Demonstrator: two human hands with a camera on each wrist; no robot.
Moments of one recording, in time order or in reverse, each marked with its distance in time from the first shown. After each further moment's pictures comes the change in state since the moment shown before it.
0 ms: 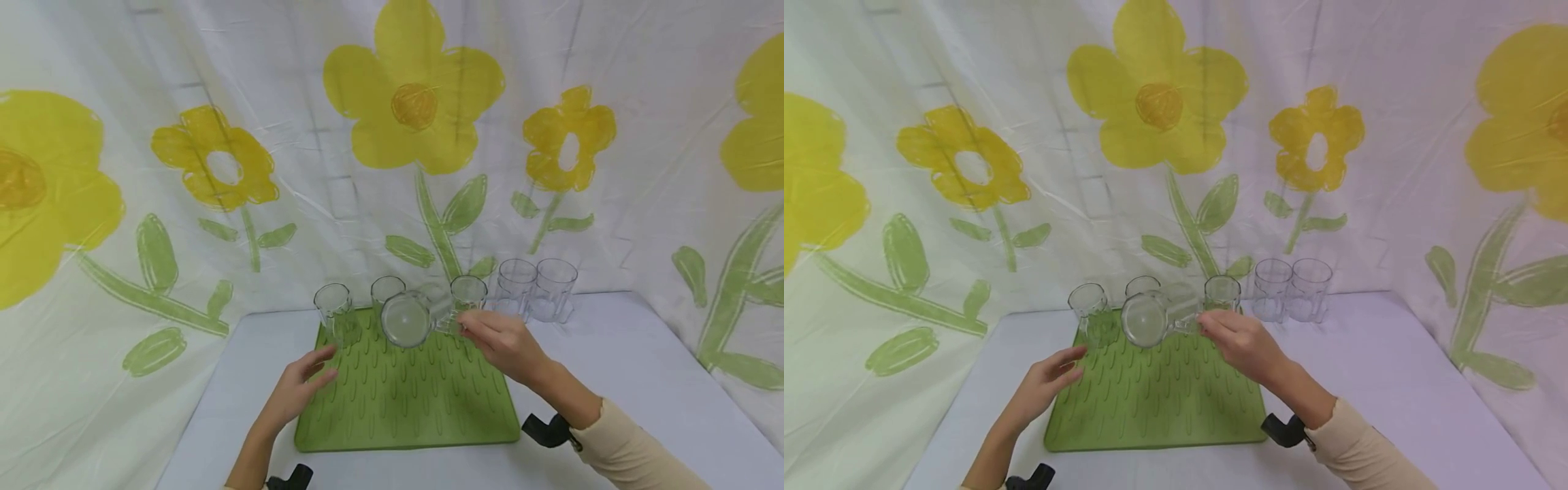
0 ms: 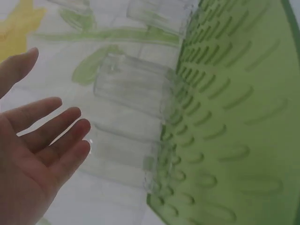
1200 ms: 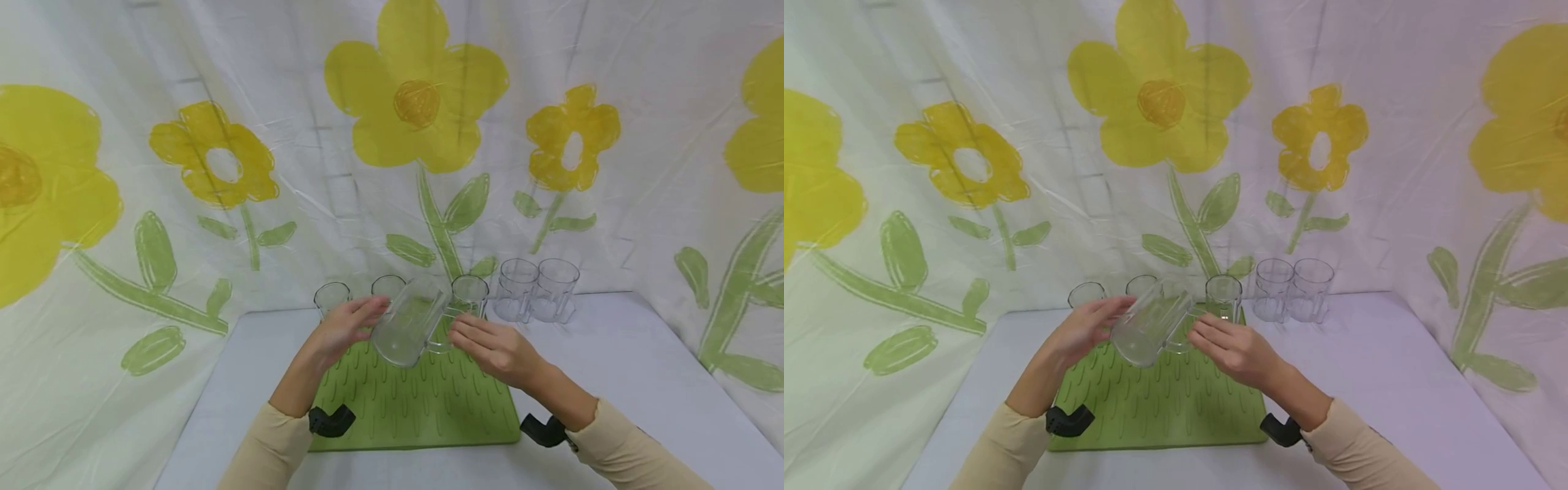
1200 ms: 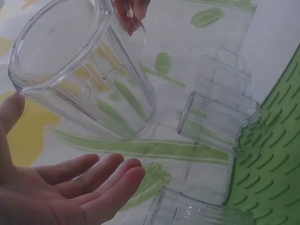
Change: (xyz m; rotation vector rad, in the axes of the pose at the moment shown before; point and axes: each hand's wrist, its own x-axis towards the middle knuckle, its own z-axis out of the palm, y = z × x) left_hand 0.083 0.098 0.012 -0.439 -0.243 -0.233; right_hand 0.005 -0.002 0.007 -0.108 0.028 -0.276
